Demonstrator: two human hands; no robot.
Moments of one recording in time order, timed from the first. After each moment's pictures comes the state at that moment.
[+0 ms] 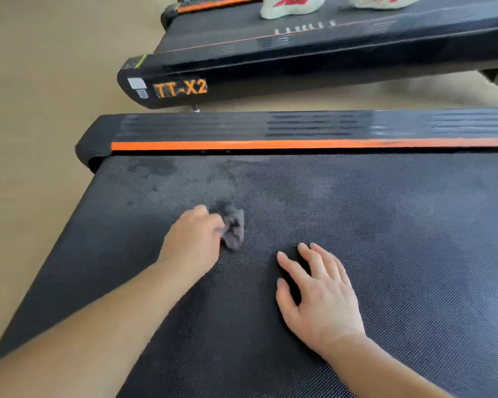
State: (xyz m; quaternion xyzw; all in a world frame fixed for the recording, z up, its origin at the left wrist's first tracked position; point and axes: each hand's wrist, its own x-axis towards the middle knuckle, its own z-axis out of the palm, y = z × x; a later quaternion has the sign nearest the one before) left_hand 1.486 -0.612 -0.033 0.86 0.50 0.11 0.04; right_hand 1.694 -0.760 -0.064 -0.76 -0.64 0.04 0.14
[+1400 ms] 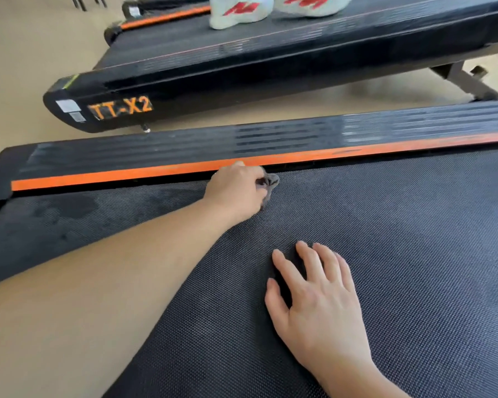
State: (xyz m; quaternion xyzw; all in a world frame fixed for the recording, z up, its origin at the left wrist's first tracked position) left_hand 1.703 -0.497 -0.023 0.88 0.45 0.12 0.11; right_hand 1.772 -0.716 -0.077 -0.79 -0.59 -0.05 0.18
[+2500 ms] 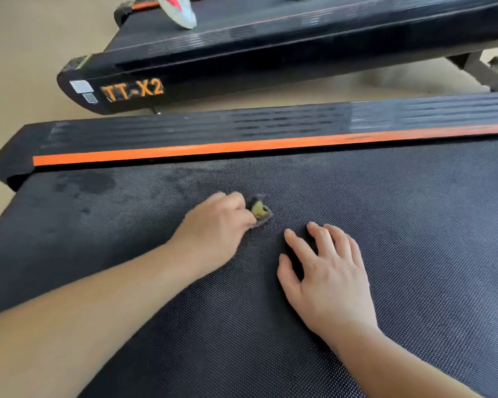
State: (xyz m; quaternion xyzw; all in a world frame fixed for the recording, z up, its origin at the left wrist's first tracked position) left_hand 1.605 -0.569 -0.036 0.94 0.31 0.14 0.08; right_hand 1.773 -0.716 -0.072 -0.80 -0.59 -0.02 0.14
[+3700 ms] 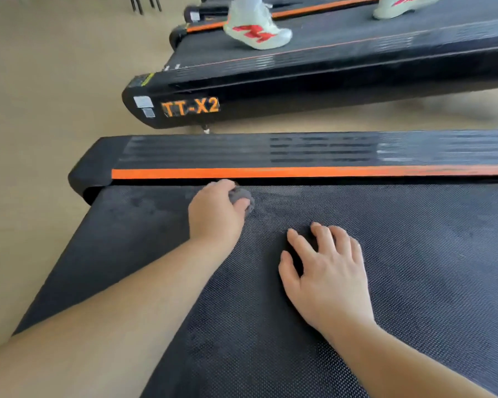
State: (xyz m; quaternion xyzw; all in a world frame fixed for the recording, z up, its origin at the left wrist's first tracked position) left_hand 1.524 -0.473 -0.048 0.73 0.60 0.30 0.13; right_hand 1.672 -0.614 -0.071 -0.79 -0.61 -0.01 0.13
